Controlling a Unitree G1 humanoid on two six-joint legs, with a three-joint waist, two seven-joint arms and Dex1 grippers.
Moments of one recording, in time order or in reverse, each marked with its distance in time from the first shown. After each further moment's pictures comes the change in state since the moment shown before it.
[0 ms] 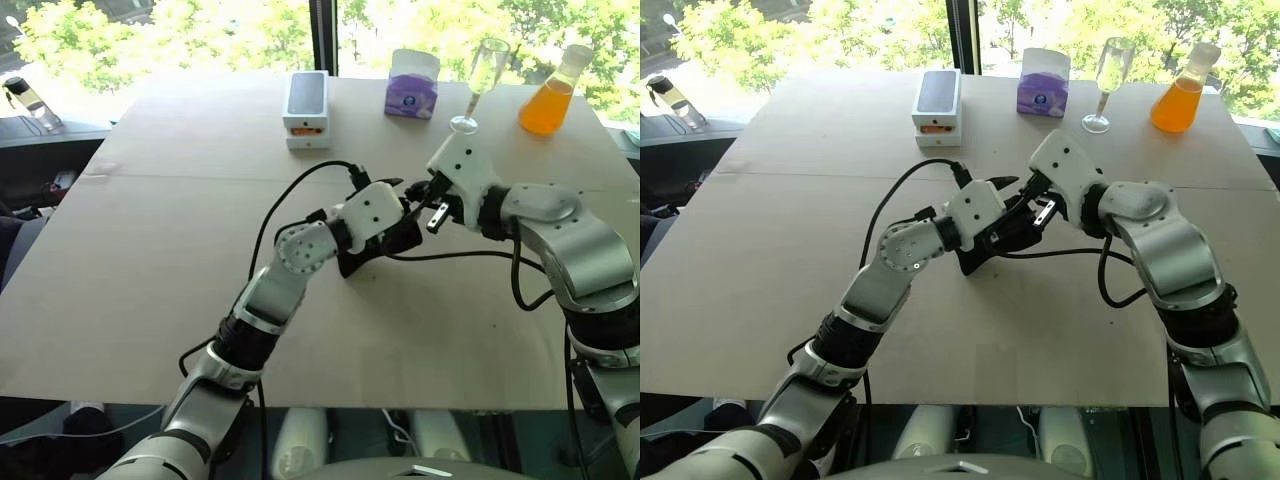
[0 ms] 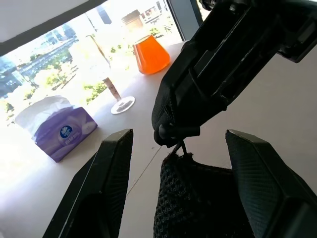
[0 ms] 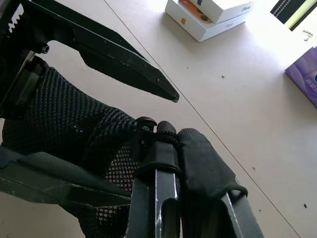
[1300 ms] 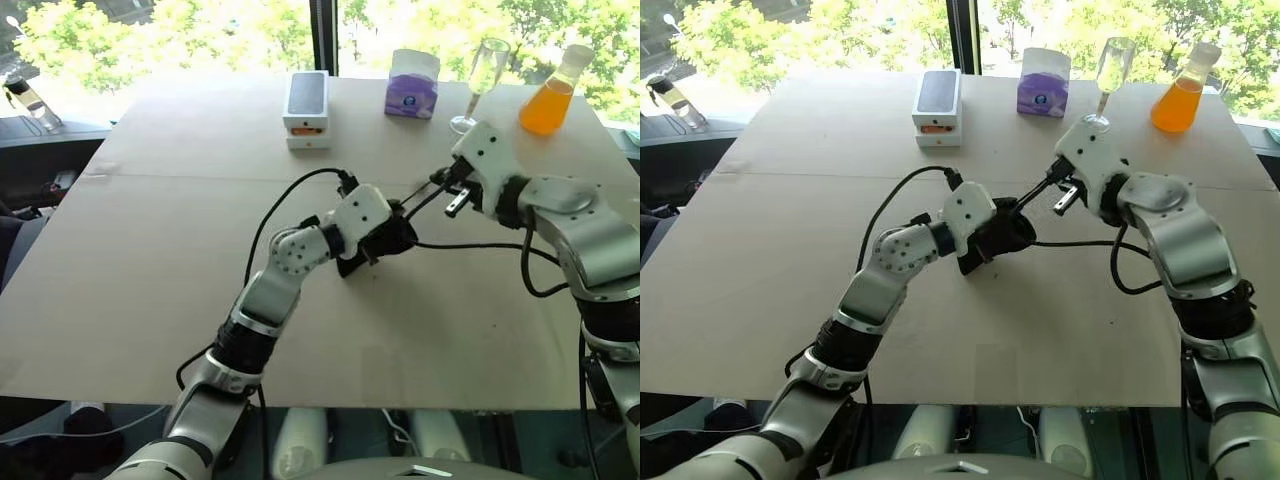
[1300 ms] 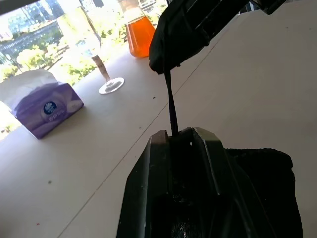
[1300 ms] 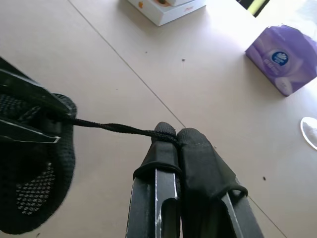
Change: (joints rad) left arm 0.032 -0.029 0.079 0.012 -0.102 0.133 -0.085; right arm -0.012 -0.054 -0.052 0.118 0.007 -0.079 -0.091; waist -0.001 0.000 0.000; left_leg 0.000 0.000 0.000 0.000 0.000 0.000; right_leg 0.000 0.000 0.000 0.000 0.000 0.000
